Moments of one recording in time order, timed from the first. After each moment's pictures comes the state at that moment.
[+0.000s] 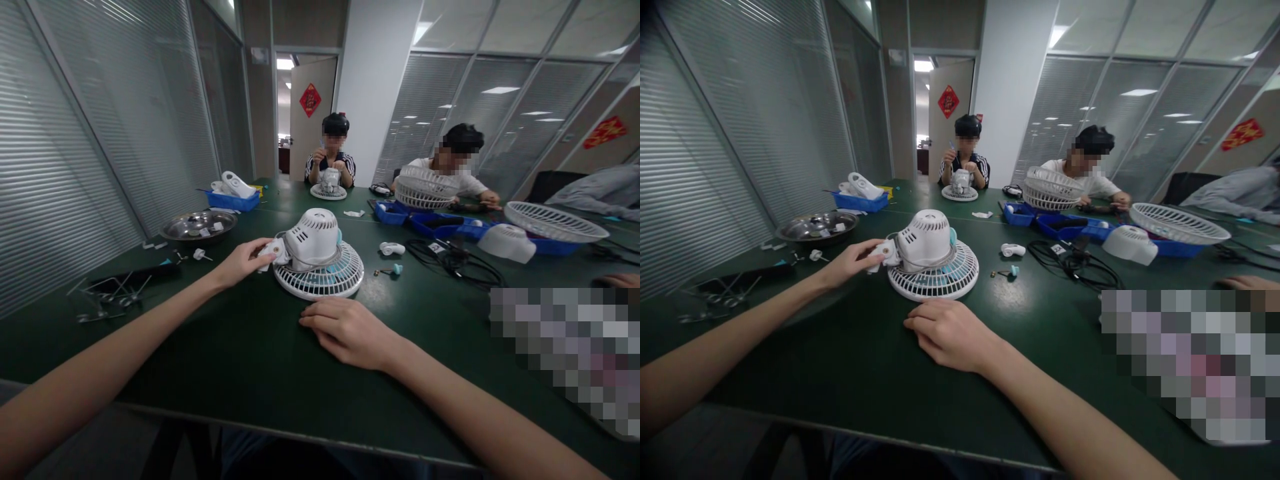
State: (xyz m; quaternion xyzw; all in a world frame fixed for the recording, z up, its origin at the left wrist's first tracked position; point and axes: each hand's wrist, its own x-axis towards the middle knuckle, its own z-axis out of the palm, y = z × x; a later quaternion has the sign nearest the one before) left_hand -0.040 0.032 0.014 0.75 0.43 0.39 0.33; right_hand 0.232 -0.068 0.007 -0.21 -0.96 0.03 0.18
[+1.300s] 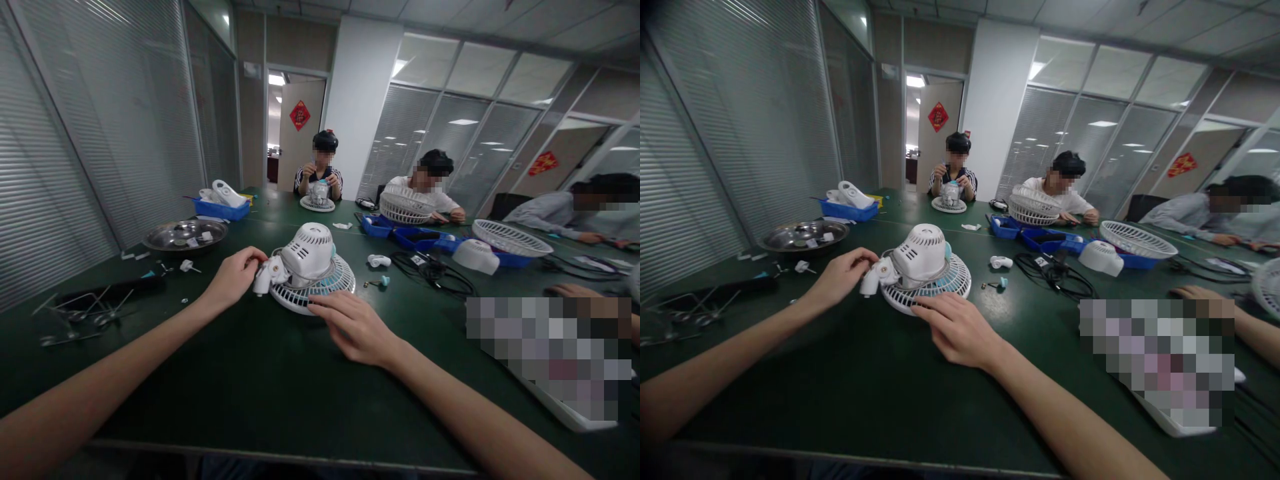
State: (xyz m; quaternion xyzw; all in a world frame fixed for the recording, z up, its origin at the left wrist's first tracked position) left_hand -0.025 0.013 0.023 0.73 0.51 0.42 0.19; right_hand 0.248 -0.058 0.009 -0.23 -0.94 -0.06 0.25
